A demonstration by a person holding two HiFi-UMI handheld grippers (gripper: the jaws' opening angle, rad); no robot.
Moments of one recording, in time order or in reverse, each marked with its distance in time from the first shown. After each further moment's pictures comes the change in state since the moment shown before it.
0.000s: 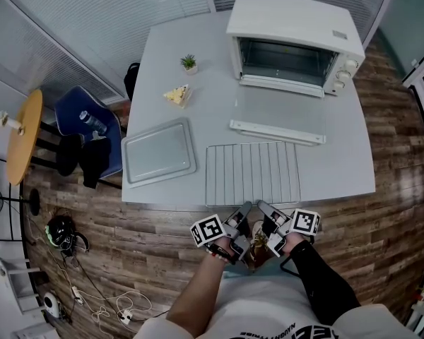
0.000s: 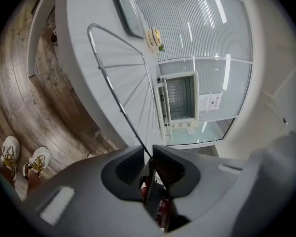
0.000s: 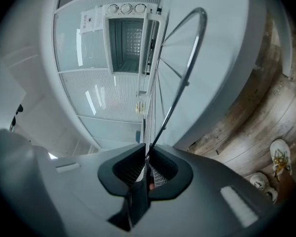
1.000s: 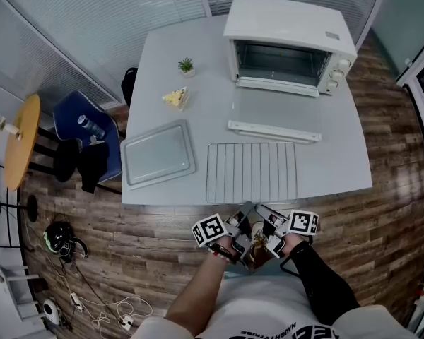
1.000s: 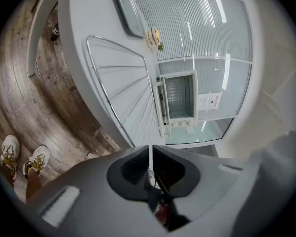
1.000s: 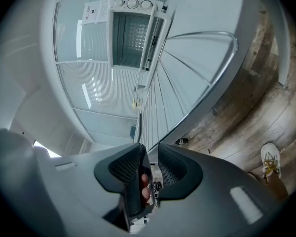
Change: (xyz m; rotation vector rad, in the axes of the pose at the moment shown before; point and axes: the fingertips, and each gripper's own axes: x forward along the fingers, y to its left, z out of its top) left arm -0.003 -0.001 -0.003 -0.004 0.008 -0.006; right arm -0.003 -0.001 -0.020 -0.041 0.038 -0.060
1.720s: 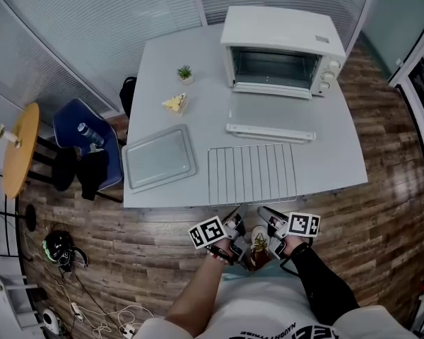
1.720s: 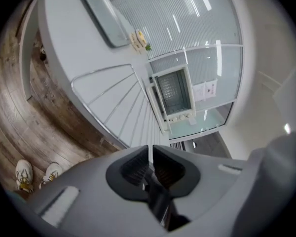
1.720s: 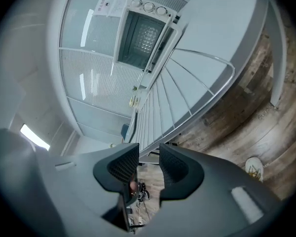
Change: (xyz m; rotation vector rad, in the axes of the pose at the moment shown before) left arm -0.022 -0.005 0.004 0.166 0.024 0.052; right arm -0.016 -0.002 -0.008 -0.126 -0.025 -0.116
